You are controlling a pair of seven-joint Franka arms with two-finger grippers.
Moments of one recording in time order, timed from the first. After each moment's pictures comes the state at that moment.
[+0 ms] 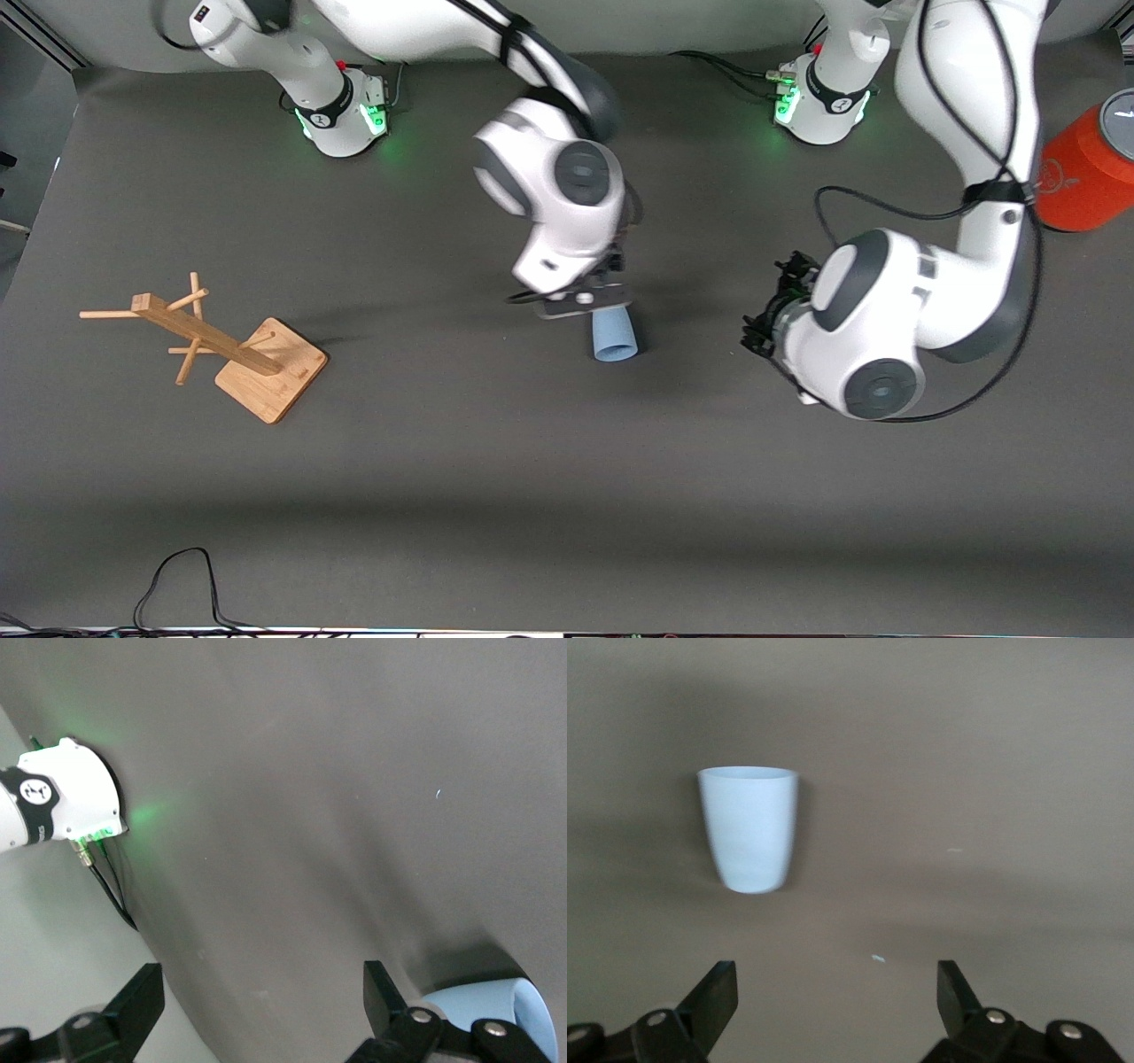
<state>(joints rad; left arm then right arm) -0.26 0.64 -0.12 -1.25 -0.18 1.27 -1.50 0.83 0.55 -0.13 -1.33 0.08 1.74 0.53</state>
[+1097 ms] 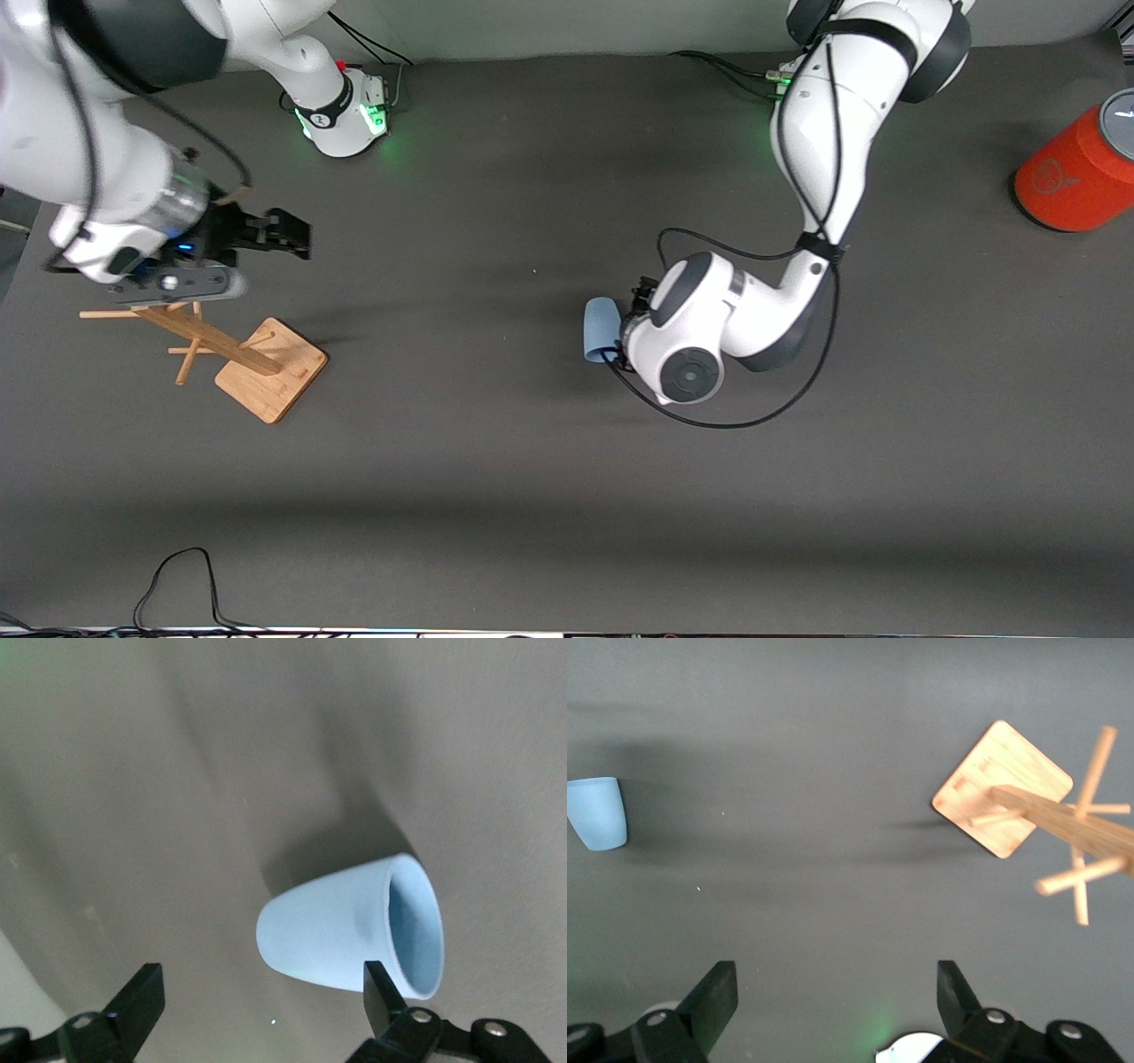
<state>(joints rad) -0.47 0.88 -0.19 -1.17 -0.27 1.67 -1.80 0.41 0.08 -0.22 -1.53 0.08 1.44 0.18</state>
